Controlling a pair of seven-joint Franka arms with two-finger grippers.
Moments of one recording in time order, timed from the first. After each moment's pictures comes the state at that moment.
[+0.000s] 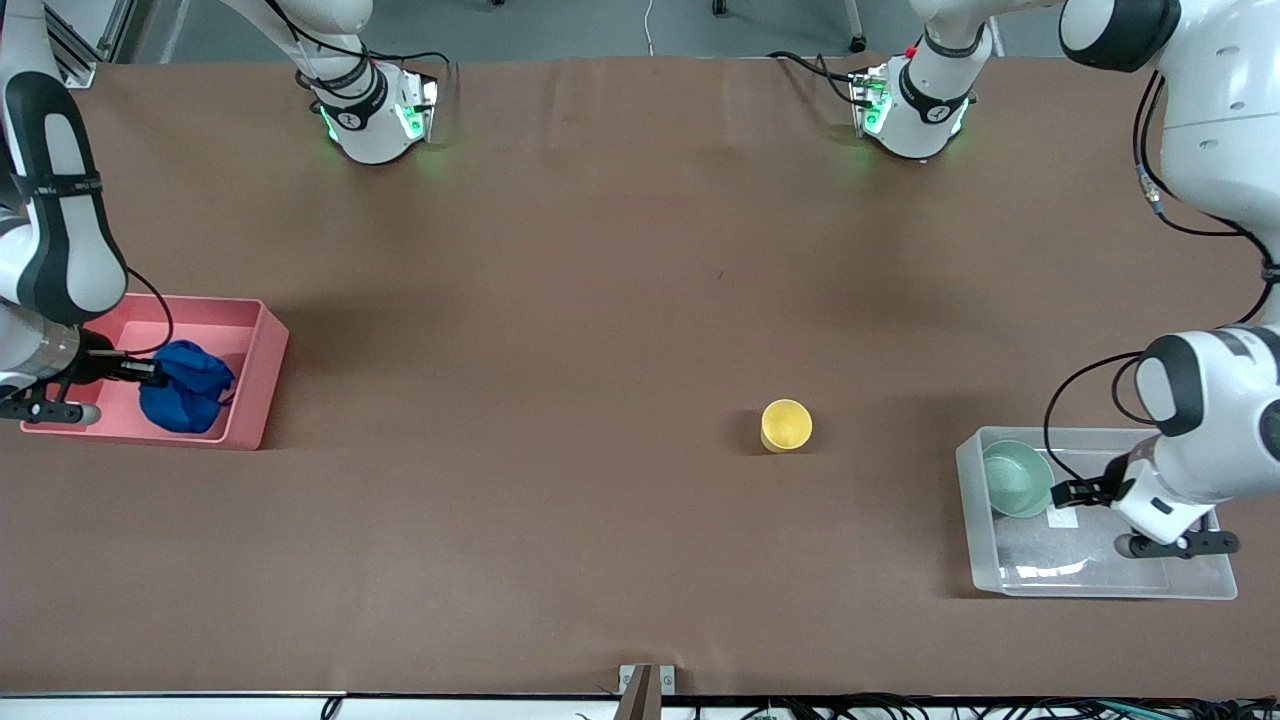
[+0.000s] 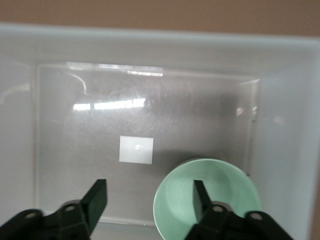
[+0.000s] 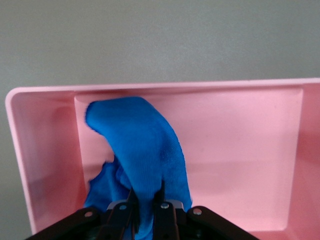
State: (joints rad) left arm 0.20 0.70 -0.13 -1.39 0.13 2.18 0.00; right arm -0.32 0.38 -0.06 -1.94 -0.01 2.23 -0.29
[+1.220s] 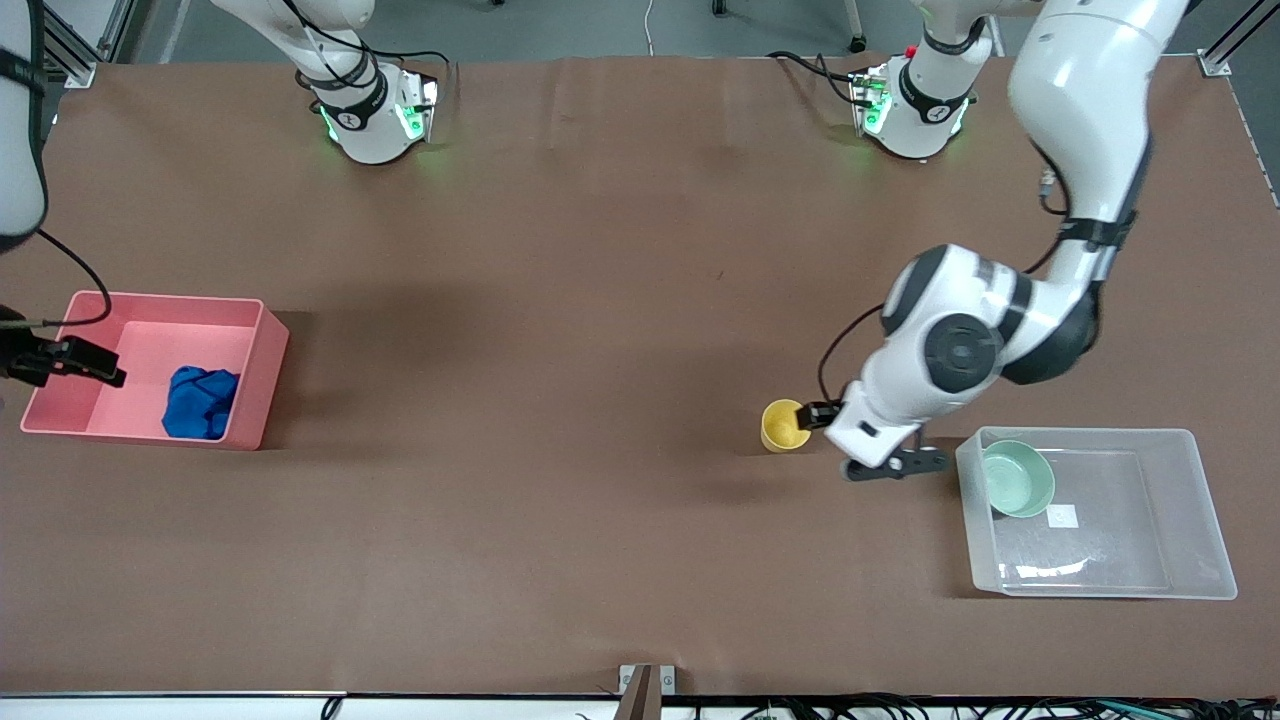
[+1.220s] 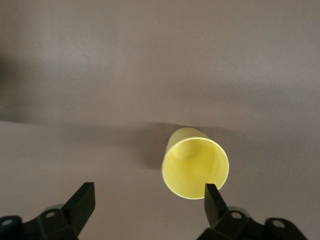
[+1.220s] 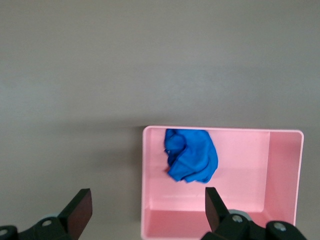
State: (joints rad) left arm -0.09 0.61 -0.39 -1.55 0.19 2.04 -0.63; right arm -0.16 0.16 -0.04 -1.65 -0.01 1.84 -0.16
